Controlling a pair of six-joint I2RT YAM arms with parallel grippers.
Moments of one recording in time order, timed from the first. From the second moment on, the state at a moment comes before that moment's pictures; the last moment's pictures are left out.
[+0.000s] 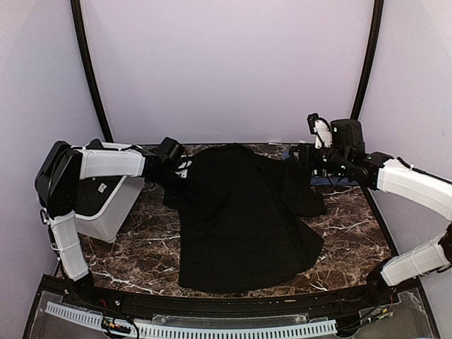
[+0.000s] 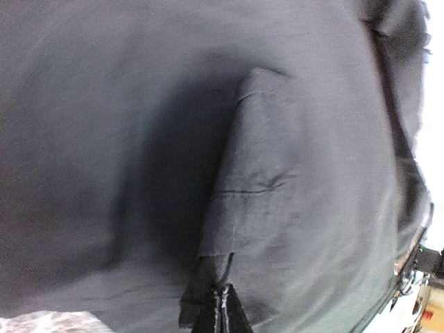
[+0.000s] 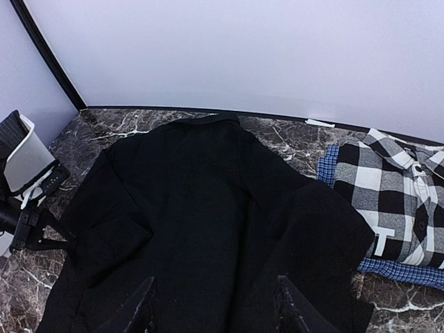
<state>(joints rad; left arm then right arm) -0.55 1.89 1.31 -0.48 0.35 -0.46 0.51 1.27 0.97 -0.12 0.00 0.23</state>
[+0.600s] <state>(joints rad) -0.77 1.97 1.46 -0.48 0.39 -0.41 0.51 1.34 1.00 -0.16 -0.10 0.26</state>
